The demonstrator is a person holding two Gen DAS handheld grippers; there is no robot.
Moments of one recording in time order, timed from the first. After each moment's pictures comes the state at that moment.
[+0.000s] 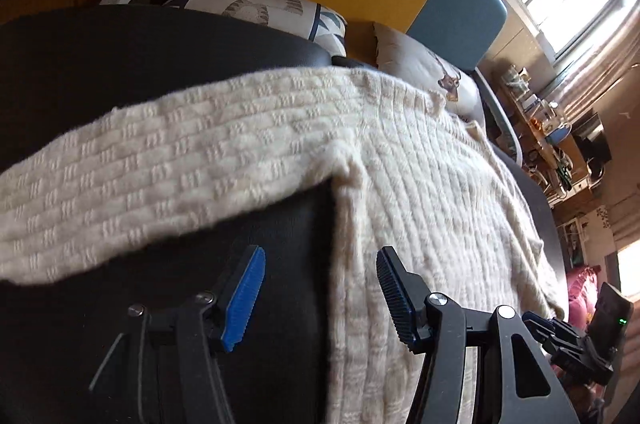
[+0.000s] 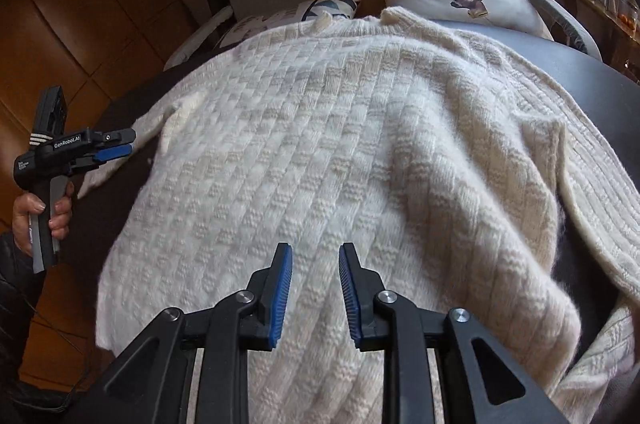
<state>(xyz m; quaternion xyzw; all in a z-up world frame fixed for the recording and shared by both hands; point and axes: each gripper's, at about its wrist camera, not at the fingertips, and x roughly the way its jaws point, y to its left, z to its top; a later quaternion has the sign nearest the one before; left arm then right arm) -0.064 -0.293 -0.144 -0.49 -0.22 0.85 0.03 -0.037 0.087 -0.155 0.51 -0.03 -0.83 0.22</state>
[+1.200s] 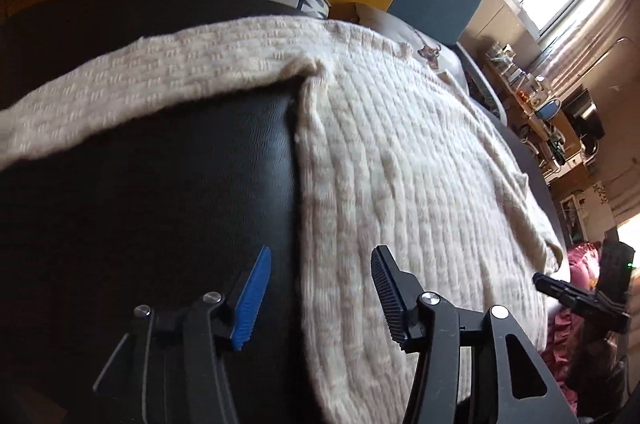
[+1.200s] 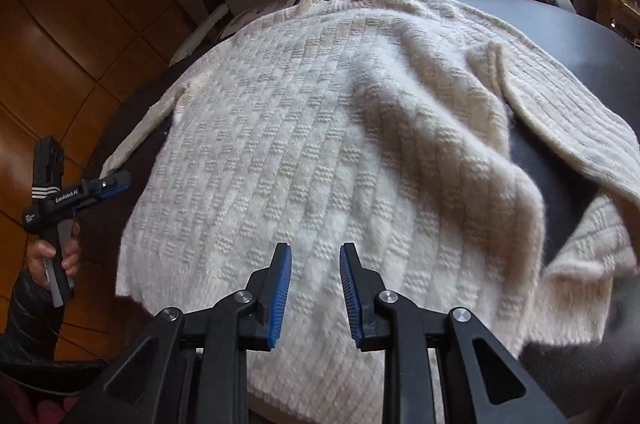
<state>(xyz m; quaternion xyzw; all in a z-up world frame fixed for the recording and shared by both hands) 0.036 -0.245 -0.151 -0.50 -0.19 0.84 0.04 0.029 0.150 -0.144 0.53 -0.08 -0.81 0.22</state>
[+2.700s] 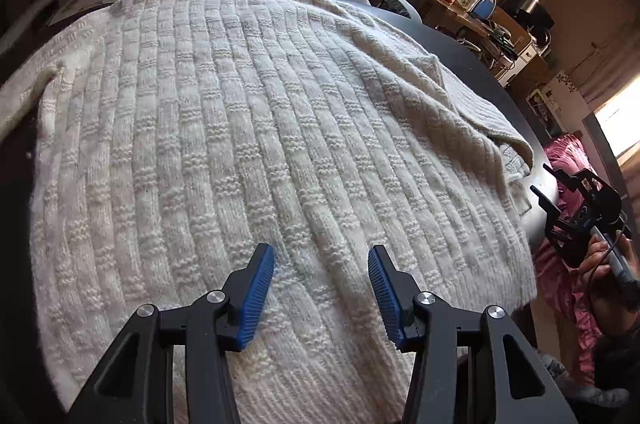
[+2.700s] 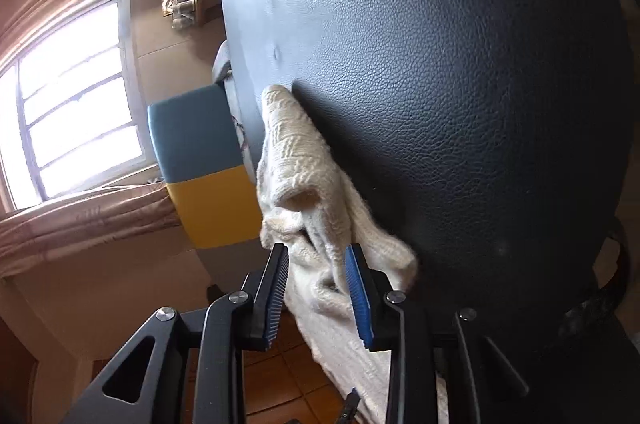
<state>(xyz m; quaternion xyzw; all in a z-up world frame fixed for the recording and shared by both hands) 0.016 -0.043 -0.153 -0.52 -0.08 0.83 0.19 0.091 0.385 -0.224 0.30 -0.75 -0.60 -0.01</state>
